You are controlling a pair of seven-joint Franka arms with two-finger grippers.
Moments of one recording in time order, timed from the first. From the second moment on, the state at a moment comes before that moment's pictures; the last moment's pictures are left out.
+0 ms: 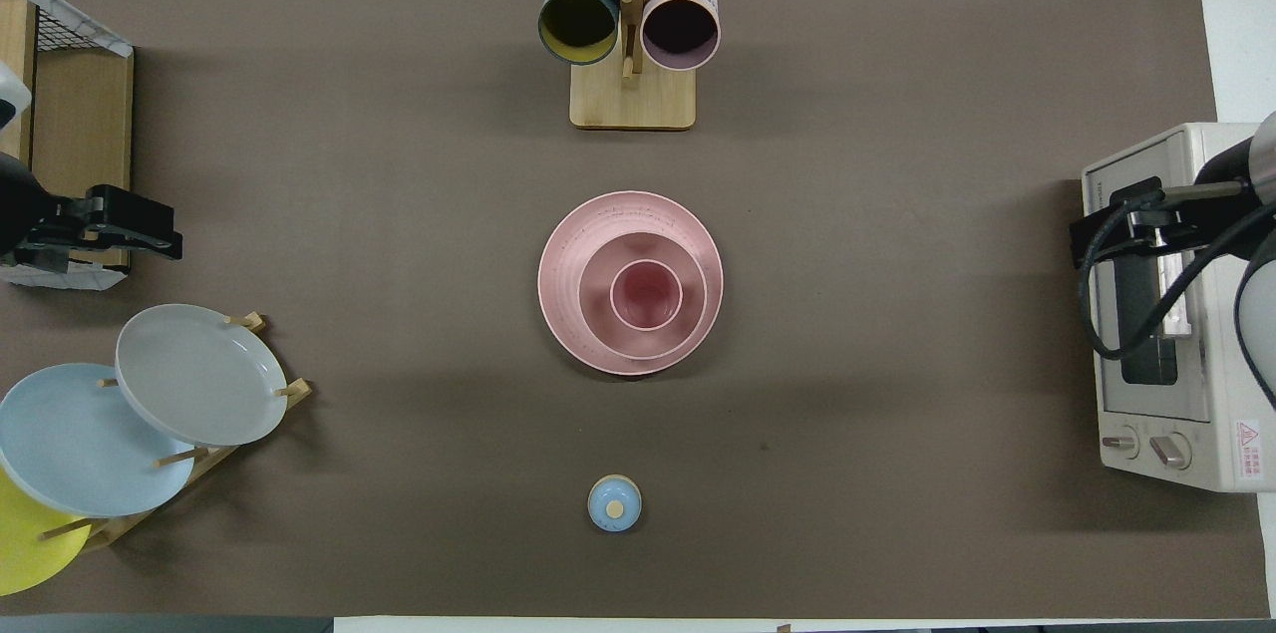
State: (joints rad) left arm -0.02 -0.03 -0.07 -1.62 -0.03 1.51 -0.11; right arm 0.04 -0.01 0.02 -1.60 -0.06 1.48 0.03
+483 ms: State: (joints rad) left arm 0.02 -0.03 -0.09 -1.62 -0.03 1.51 -0.11; right arm 0.04 -0.01 0.02 -1.60 -0.06 1.48 0.03
